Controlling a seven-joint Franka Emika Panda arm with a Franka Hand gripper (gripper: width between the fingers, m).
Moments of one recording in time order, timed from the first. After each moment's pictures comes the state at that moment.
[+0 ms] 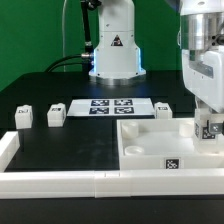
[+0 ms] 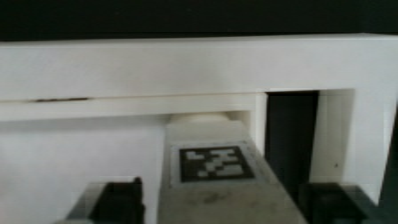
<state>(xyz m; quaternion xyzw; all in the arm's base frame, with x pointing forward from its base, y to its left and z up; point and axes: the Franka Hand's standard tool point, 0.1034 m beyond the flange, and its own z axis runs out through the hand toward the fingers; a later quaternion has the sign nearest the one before) 0.590 0.125 0.066 -0.73 0.68 -0.04 0.05</state>
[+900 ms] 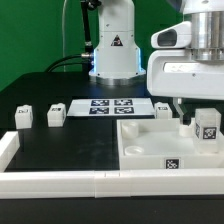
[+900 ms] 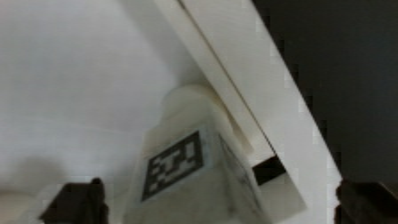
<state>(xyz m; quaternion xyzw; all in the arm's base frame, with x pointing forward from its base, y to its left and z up) 0.591 0.127 0.067 -0.98 0.20 -0.06 0.02</state>
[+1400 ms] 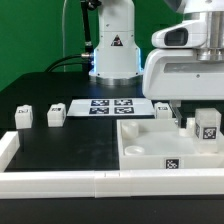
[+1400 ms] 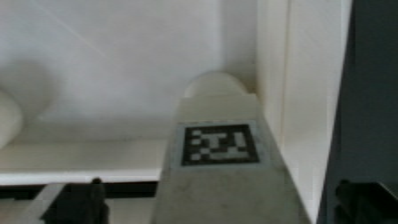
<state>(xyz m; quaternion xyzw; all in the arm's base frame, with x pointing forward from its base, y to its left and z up) 0.592 0.121 0.066 -1.00 0.01 -0.07 -0.01</state>
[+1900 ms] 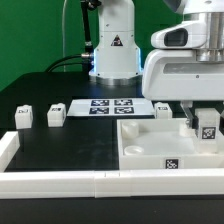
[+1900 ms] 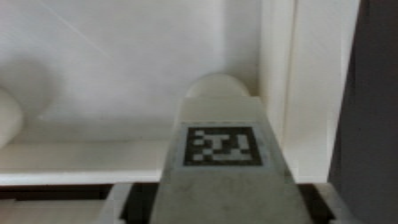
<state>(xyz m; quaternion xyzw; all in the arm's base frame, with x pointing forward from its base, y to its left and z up) 0.592 0.121 0.065 -1.00 0.01 -0.07 -0.01</state>
